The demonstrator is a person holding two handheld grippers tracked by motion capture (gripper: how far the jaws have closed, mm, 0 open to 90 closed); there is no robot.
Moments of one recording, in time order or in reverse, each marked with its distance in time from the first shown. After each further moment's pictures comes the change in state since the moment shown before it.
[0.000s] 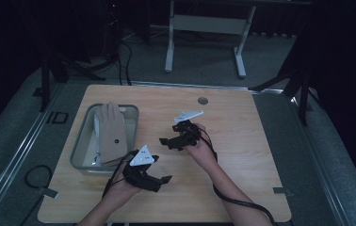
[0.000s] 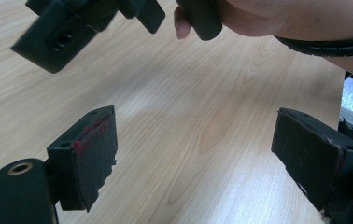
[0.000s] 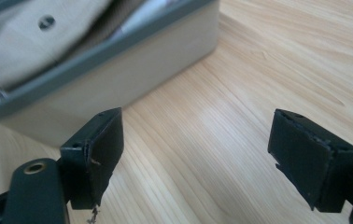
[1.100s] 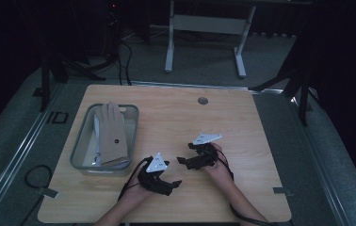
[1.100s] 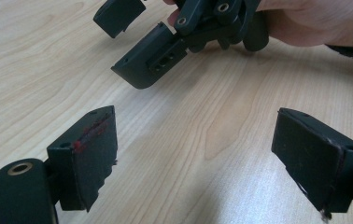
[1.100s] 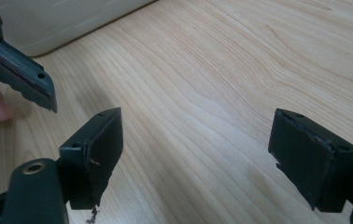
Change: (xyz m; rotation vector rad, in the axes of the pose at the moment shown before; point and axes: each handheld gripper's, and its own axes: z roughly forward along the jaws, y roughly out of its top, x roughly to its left) left arm -0.001 -0.026 0.057 -0.002 -0.013 0.019; right arm -0.016 -0.093 -0.017 -0.028 -0.005 -0.020
